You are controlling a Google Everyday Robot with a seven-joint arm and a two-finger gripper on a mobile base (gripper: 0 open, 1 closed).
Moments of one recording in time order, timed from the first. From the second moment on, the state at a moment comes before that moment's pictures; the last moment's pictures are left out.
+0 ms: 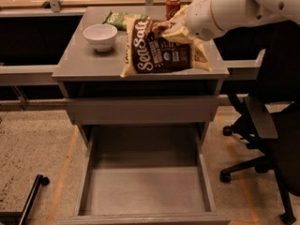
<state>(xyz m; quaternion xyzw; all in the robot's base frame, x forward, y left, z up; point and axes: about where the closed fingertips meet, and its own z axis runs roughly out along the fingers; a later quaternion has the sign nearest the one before) 0.632 -0.057 0.992 -0.61 0.63 0.03 0.48</state>
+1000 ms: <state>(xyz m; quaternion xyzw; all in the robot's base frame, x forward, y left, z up) 0.747 -0.072 1.041 -0.56 0.62 0.03 0.55</state>
